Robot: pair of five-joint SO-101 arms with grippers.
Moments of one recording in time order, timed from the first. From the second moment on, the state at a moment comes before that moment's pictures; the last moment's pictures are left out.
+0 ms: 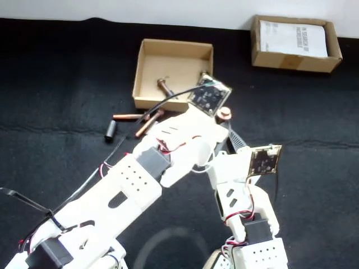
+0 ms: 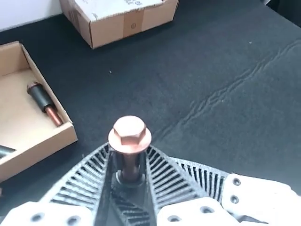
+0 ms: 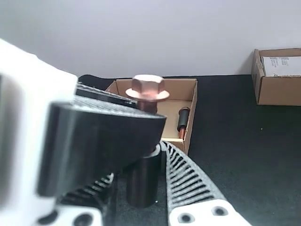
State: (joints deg) left arm 38.7 -26.2 35.7 27.8 8.6; right arm -18.7 -94.7 95.0 15.3 -10.2
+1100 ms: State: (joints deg) left arm 38.0 -48.7 16.7 69.7 8.3; right arm -18.7 -94.7 95.0 15.3 -9.5
